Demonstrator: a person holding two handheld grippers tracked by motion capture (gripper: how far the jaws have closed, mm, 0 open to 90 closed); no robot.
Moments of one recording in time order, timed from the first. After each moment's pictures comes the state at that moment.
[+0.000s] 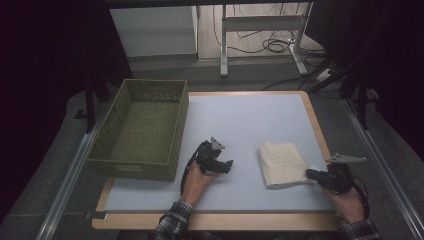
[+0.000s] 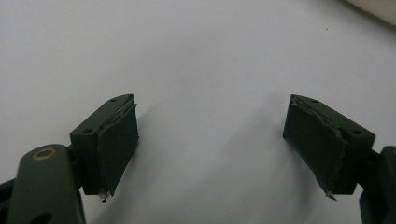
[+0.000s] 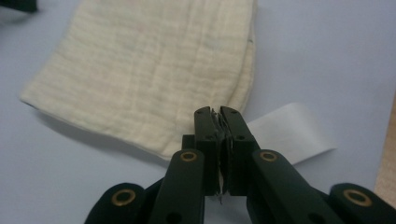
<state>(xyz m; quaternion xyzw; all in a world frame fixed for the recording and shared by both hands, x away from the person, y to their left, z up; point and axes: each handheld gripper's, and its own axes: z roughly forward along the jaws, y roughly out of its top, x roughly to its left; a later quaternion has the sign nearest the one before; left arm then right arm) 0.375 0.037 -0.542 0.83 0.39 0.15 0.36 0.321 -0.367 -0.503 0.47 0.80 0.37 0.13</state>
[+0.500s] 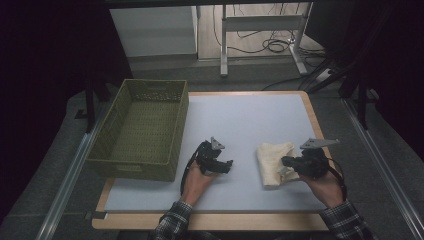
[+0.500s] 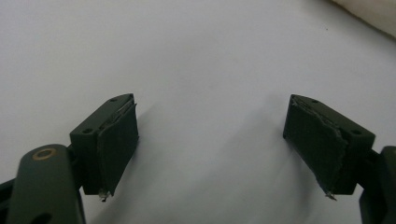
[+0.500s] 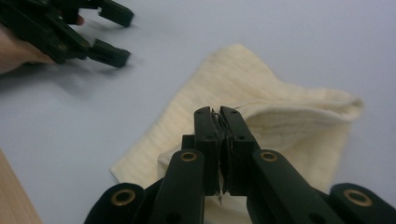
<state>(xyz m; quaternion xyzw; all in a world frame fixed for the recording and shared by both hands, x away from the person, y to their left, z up) 0.375 0.037 -0.542 0.83 0.39 0.15 0.36 0.341 -0.290 -0.462 0.37 0.83 0.39 0.12</state>
